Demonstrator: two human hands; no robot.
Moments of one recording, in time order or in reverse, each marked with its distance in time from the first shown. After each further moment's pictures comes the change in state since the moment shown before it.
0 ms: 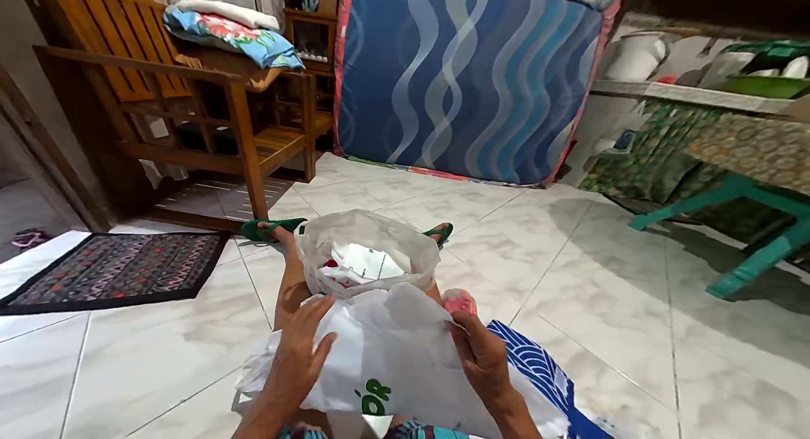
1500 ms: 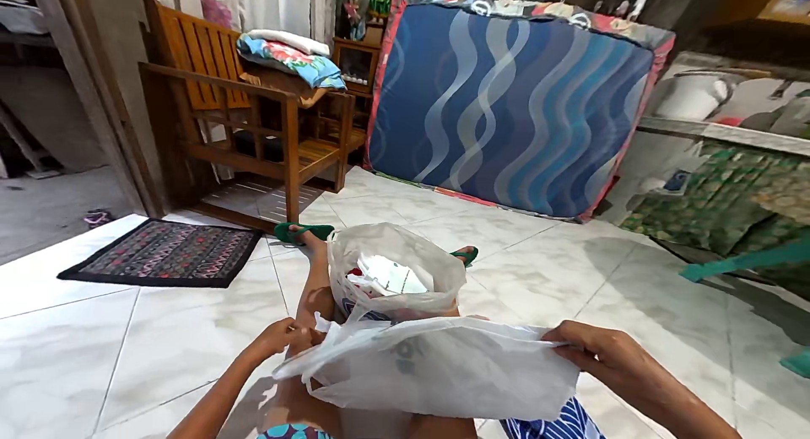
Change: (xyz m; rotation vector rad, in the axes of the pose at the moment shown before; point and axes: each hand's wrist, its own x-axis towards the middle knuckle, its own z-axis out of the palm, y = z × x) left_hand -0.017 -0.150 -0.037 -0.206 -0.680 -0.953; right_hand 0.093 0.027 -0.128 -0.046 -0.693 0.025
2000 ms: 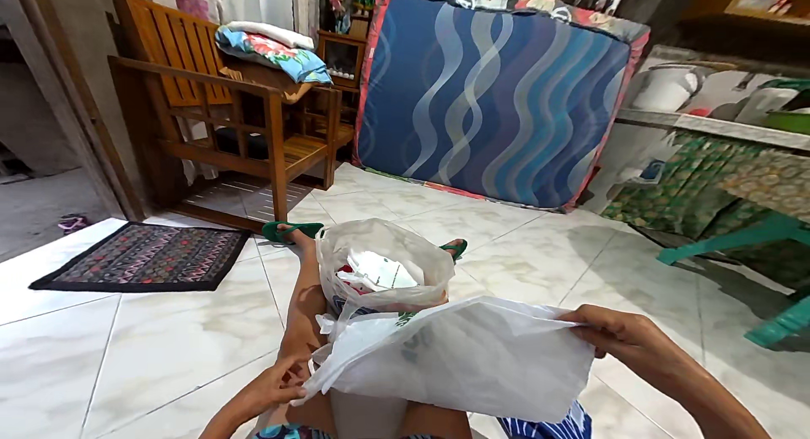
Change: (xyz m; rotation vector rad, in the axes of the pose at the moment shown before) left_hand -0.058 -0.020 0.050 -0.065 -0.137 0.318; right_hand -0.021 0.035 -0.020 0.144 0.067 0.212
